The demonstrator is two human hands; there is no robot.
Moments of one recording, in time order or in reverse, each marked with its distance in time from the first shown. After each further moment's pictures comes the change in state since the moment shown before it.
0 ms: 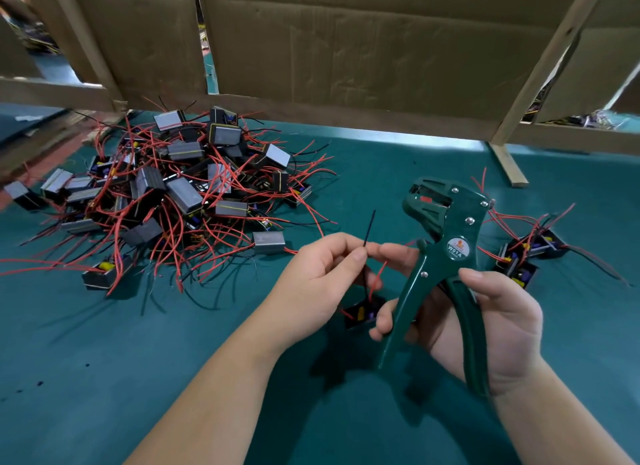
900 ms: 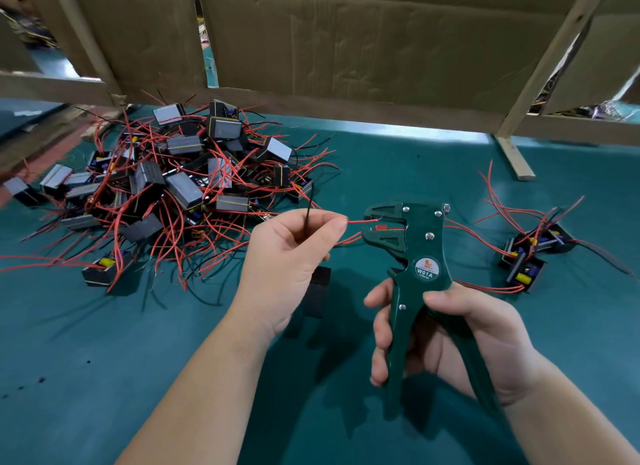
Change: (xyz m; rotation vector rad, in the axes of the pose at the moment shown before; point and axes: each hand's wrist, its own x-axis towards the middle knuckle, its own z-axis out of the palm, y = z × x) left_hand 0.006 0.009 -0.011 -0.208 0.361 0.068; right_hand -0.004 0.004 0.006 -0.138 0.027 0.269
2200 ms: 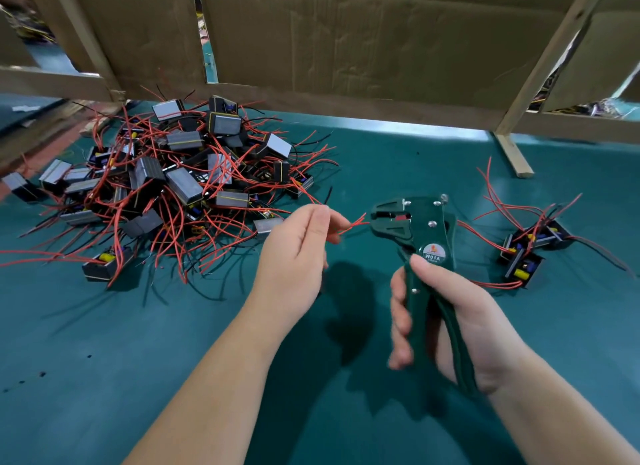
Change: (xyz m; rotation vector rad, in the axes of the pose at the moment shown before) left_hand 0.000 -0.012 0.000 0.298 -0.019 0.120; right_hand 0.009 0.006 0.009 0.016 0.320 -0.077
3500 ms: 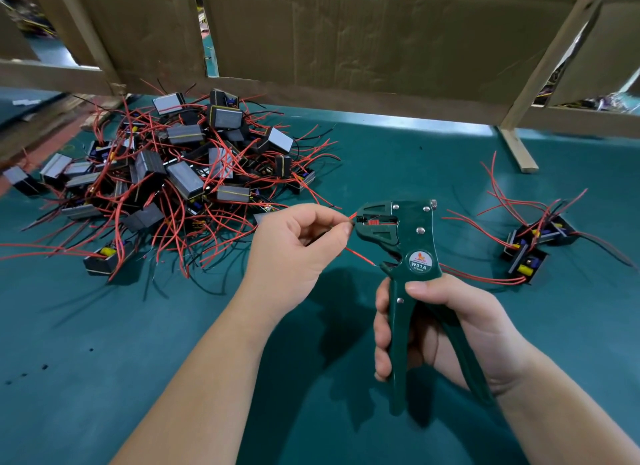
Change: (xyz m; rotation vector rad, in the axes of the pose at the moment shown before) left_hand 0.001 0.008 -0.006 -0.063 -0.056 -0.017; right_hand -0.003 -0.002 -0.005 -0.092 -0.213 0.095
